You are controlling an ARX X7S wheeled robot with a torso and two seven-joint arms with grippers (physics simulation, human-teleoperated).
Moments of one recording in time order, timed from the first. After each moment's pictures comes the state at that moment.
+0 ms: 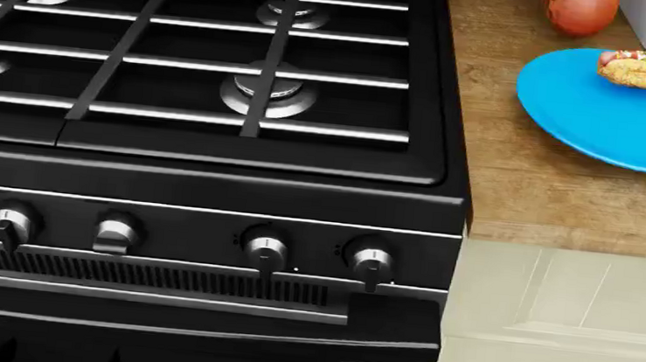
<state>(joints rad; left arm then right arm) 0.00 0.00 0.00 0.00 0.00 0.00 0.00 0.00 0.00 0.00 0.00 0.00 0.00 0.00</state>
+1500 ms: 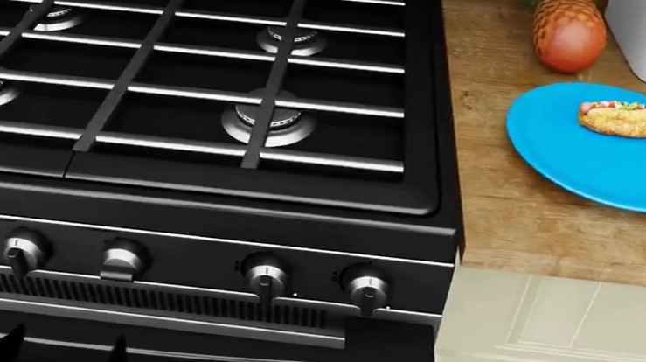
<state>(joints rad) -0.04 -0.11 0.12 -0.01 -0.18 0.00 -0.10 0.01 0.12 -0.16 0.03 -0.01 -0.06 0.17</state>
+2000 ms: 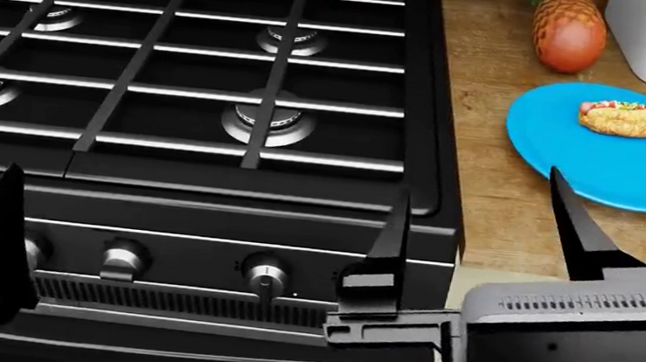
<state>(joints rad) -0.21 -0.36 -0.06 0.71 -0.58 -0.60 -0.22 0.31 0.22 -0.08 -0.83 0.07 0.76 0.06</state>
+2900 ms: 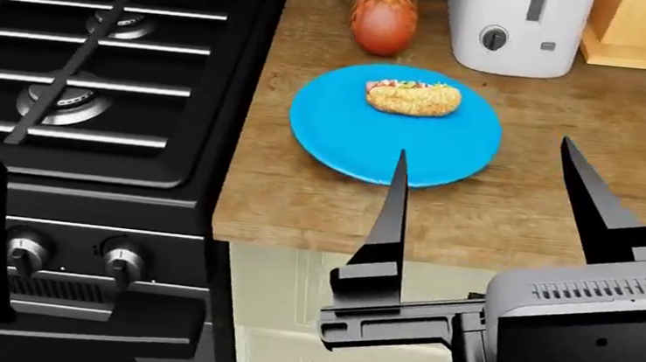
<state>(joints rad) -0.23 -0.43 -0.13 0.89 -0.73 -0.75 -0.30 0.44 0.28 -0.01 -1.03 0.28 1.05 0.11</state>
